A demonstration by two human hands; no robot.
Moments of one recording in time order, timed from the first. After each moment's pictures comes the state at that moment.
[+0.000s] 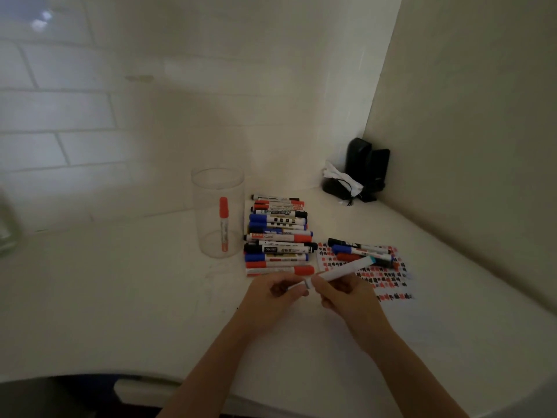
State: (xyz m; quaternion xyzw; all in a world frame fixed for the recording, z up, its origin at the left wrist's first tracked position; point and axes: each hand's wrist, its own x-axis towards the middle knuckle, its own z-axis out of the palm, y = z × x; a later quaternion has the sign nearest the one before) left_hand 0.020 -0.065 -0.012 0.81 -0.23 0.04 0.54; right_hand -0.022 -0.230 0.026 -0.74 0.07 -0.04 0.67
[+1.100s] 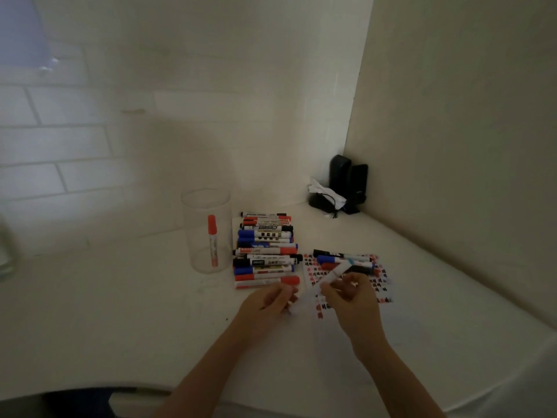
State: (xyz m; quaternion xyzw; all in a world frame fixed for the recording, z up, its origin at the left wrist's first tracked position) left_hand 0.009 -0.077 -0.006 0.84 -0.19 -0.03 0.52; right_hand -0.037 -0.249 0.029 -0.72 0.11 -0.18 0.66
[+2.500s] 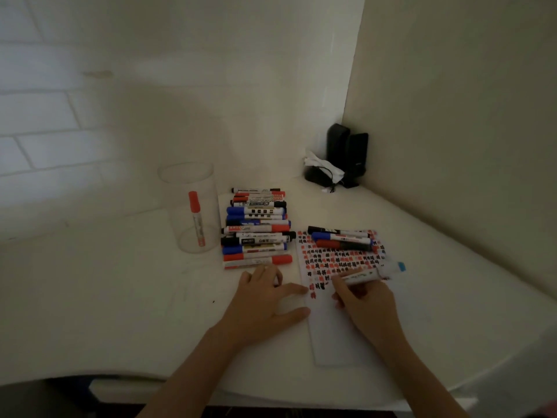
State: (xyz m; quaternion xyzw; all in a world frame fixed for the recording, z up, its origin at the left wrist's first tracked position) left_hand 0.002 -0.086 -0.013 0.94 -0.29 0.06 0.13; right_hand -0.041 -0.293 -0.004 -0.84 0.13 -0.16 0.49
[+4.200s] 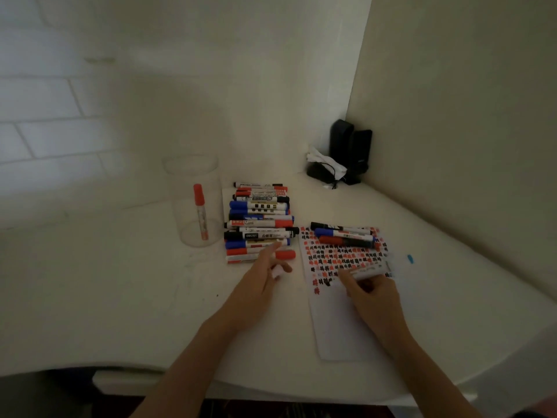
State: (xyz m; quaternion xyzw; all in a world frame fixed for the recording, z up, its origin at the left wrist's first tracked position) left_hand 0.010 -0.079 -0.009 0.85 -0.22 -0.01 0.48; right_hand -0.043 -0.292 0.003 -0.83 0.15 -0.16 0.51
